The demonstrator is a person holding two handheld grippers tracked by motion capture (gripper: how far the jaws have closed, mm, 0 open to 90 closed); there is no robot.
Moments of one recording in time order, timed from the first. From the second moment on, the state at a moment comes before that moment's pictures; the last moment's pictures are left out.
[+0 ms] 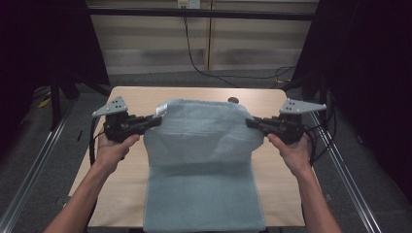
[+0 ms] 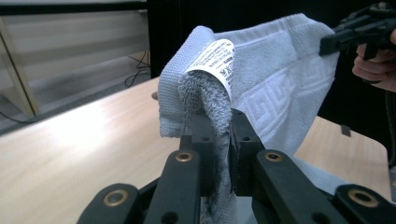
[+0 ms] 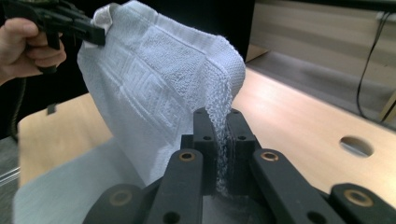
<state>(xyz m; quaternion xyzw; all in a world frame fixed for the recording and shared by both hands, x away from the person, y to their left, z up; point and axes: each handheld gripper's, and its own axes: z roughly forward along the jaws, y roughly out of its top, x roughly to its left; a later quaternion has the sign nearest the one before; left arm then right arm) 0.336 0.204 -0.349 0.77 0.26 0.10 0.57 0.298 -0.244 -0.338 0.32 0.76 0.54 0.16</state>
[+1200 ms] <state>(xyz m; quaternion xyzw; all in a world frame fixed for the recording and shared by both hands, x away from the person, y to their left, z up) 0.284 0.204 -0.502 0.85 0.32 0.01 0.42 0.235 -0.208 -0.491 0.37 0.85 0.37 0.06</state>
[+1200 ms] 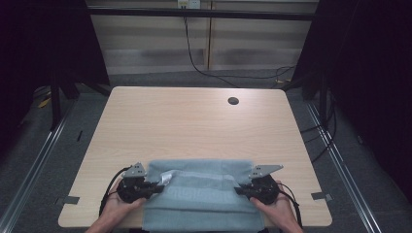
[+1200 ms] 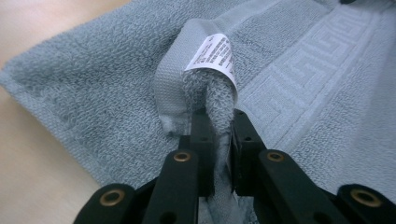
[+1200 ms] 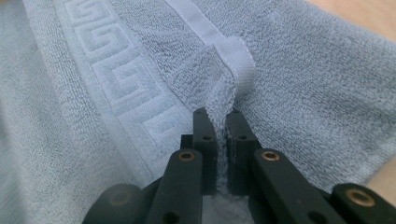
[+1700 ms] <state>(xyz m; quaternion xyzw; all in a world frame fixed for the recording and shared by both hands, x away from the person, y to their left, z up) 0.373 0.204 -0.509 0.82 0.37 0.03 0.43 0.324 -0.205 -0.498 0.41 0.82 0.39 0.06</state>
